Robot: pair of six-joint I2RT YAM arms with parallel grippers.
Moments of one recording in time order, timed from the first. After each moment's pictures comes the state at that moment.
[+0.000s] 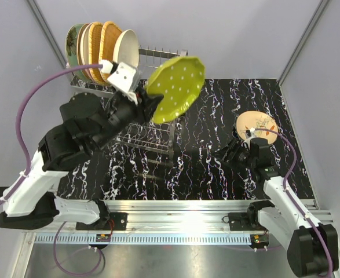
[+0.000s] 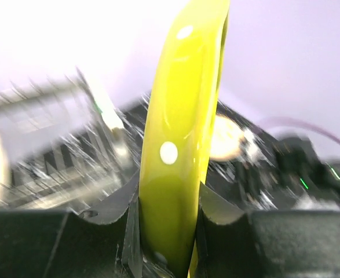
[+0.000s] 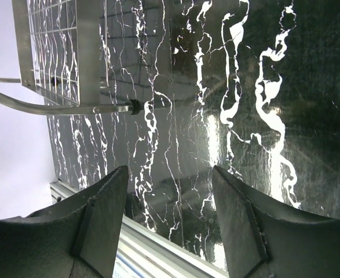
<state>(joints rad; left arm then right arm) -1.11 1.18 1.84 -0.65 -0.39 -0.04 0.15 0.86 0.42 -0.17 -0.42 0.76</state>
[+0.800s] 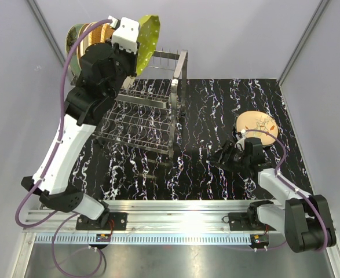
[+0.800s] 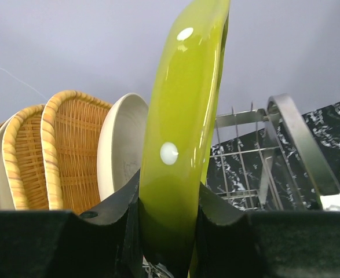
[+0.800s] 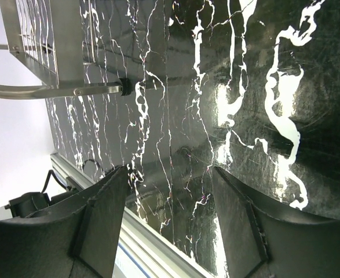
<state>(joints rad) -0.60 1.49 2.07 -0.57 -0.36 0.22 0.15 1.10 0.37 0.04 -0.56 0.73</state>
